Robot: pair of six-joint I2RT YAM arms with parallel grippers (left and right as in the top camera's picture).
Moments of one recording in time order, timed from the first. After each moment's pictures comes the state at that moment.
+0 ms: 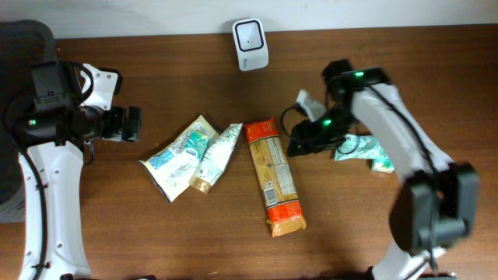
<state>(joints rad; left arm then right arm) 0.20 1.49 1.48 -1.01 0.15 0.34 0.18 1.86 1.57 -1.32 -0.56 -0.21</state>
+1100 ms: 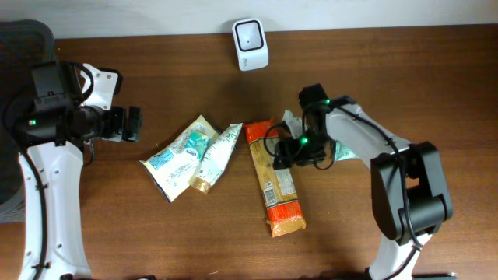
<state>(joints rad) 0.20 1.49 1.48 -1.01 0.15 0.34 0.30 1.98 1.29 -0.87 -0.47 -0.02</state>
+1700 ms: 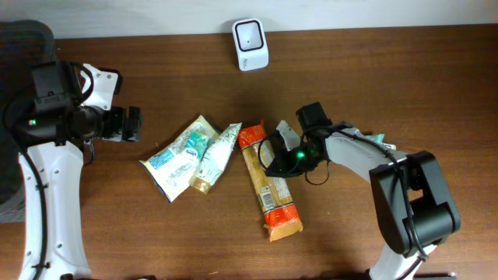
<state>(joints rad) 0.20 1.49 1.48 -1.01 0.15 0.34 0.32 1.91 1.06 -0.55 -0.67 0.06</state>
